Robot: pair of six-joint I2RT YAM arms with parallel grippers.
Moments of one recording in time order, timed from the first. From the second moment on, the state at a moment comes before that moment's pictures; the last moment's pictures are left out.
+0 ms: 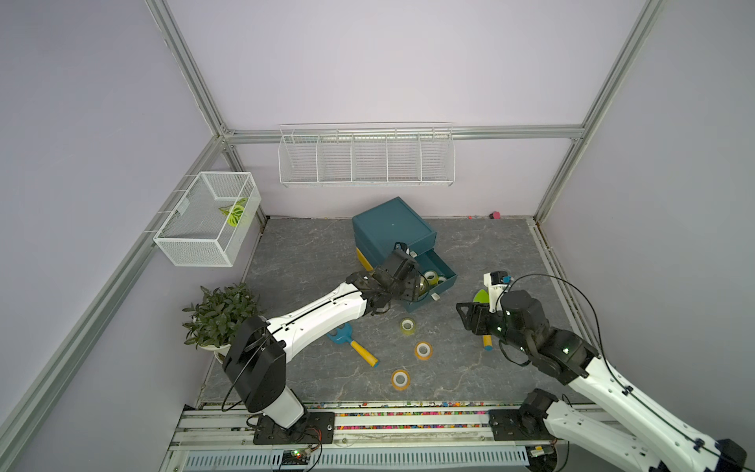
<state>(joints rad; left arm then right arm) -0.87 1.59 1.28 -0.50 -0.18 -0.45 0.69 0.78 0.75 -0.56 0.11 0.59</state>
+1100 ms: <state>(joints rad) -0.87 0.72 0.81 -0.64 -0.16 -0.62 1.12 1.48 0.70 -0.17 0.35 0.50</state>
